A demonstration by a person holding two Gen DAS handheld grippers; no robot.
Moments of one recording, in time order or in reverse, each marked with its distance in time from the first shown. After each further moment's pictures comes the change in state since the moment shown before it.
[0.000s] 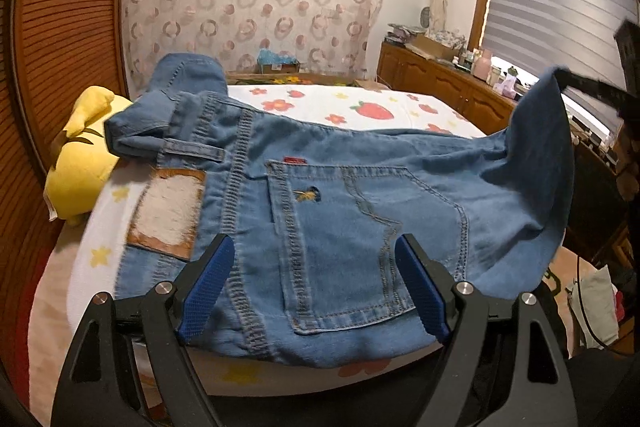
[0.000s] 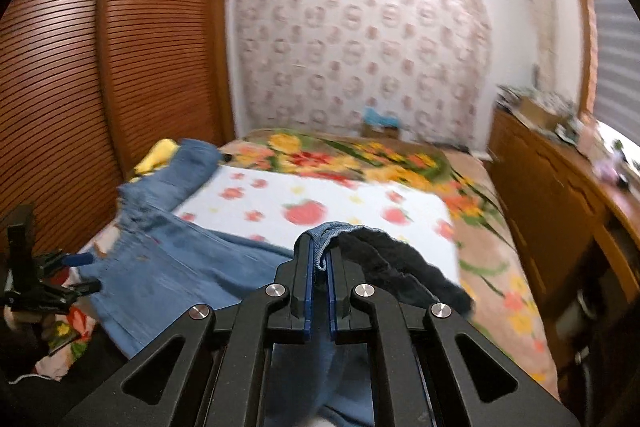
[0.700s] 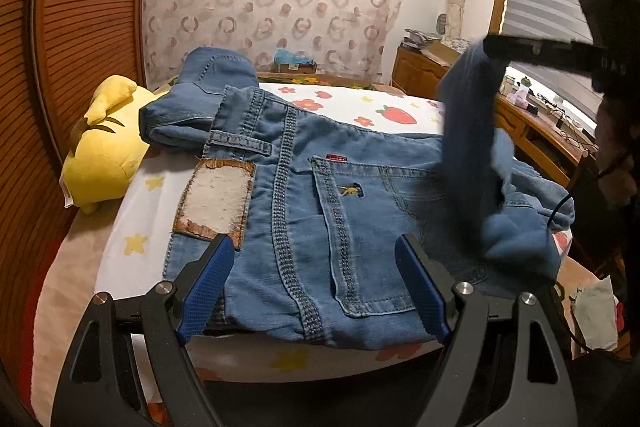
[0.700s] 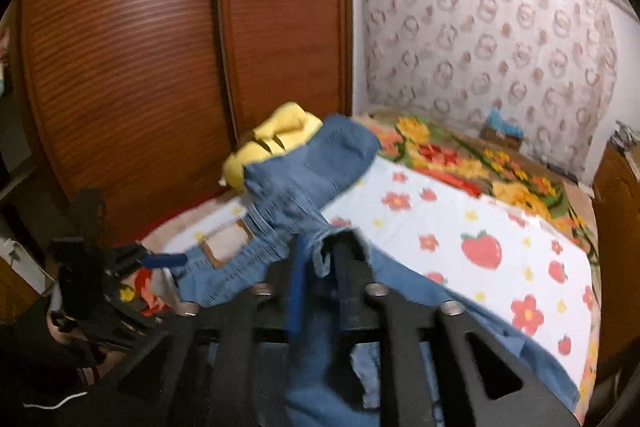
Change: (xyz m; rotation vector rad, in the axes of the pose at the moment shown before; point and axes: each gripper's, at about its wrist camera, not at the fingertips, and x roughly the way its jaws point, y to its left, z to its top) left arm -0.008 0.031 -0.007 -0.043 -0.001 0.026; right arm 0.099 0.097 0.052 -0.185 0.130 0.339
